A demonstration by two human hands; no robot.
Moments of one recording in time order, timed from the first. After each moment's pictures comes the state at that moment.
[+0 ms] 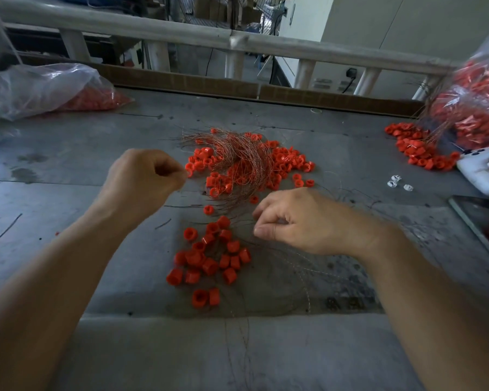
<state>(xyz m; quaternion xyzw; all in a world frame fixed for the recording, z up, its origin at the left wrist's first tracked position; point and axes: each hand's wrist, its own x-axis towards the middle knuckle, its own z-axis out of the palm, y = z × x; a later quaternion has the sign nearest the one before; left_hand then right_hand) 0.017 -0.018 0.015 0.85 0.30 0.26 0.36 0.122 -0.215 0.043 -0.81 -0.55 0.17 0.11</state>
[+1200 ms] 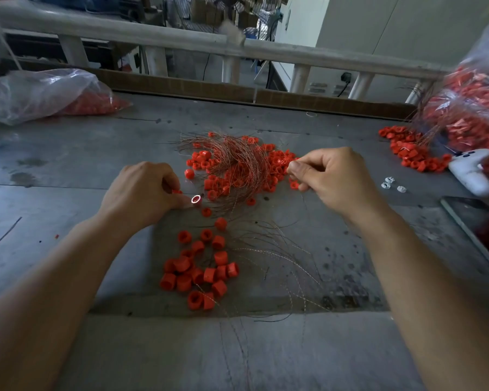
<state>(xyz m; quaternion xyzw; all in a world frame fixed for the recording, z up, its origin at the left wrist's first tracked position) 0.024 0.003 -0.001 0.92 0.26 0.21 0.20 0.163 -0.218 0.041 -0.84 -0.36 -0.03 0.41</state>
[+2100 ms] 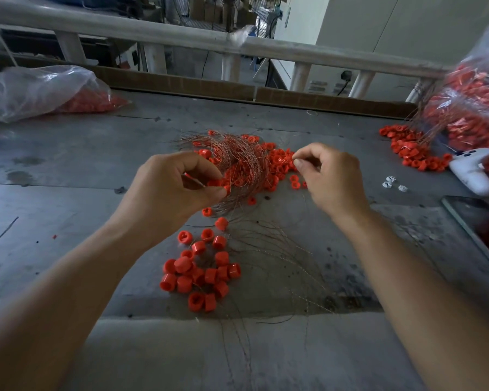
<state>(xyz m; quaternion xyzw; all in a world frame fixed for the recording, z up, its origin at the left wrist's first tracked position) 0.011 -0.053 0.030 0.85 0.14 0.27 0.44 0.177 -0.207 0.021 -0.84 -0.36 -0.17 0.36</state>
